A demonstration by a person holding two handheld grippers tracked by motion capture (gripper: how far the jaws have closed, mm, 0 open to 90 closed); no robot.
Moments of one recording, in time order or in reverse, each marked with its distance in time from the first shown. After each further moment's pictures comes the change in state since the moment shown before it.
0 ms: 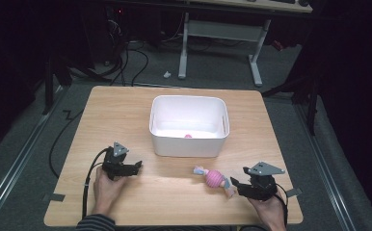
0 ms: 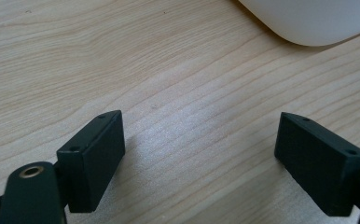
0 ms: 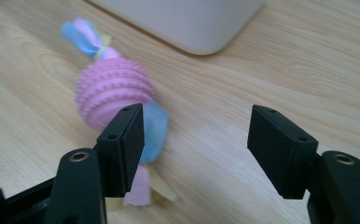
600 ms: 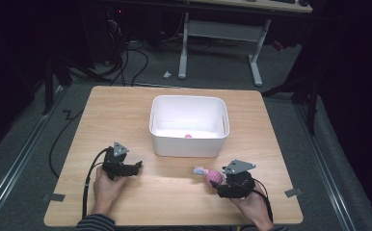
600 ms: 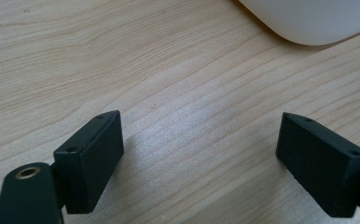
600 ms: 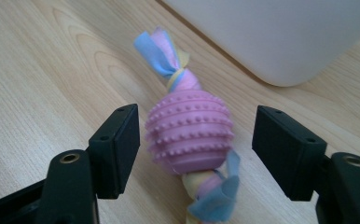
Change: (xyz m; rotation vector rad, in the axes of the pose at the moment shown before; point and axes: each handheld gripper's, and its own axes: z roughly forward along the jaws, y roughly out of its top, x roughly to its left) left arm 0.000 0.000 0.000 0.001 -0.002 0.002; right arm 0.040 0.031 0.030 0.079 0.097 -0.165
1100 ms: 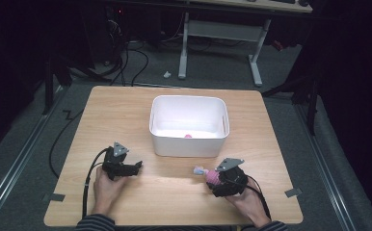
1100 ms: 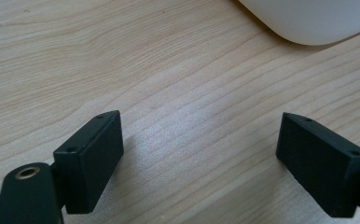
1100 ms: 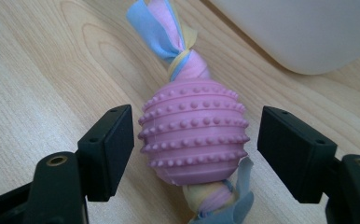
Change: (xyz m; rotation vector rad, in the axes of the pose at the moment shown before) left arm 0.000 0.000 0.000 0.000 0.000 0.000; right arm -0.002 0.006 0.024 0.117 0.017 -0.026
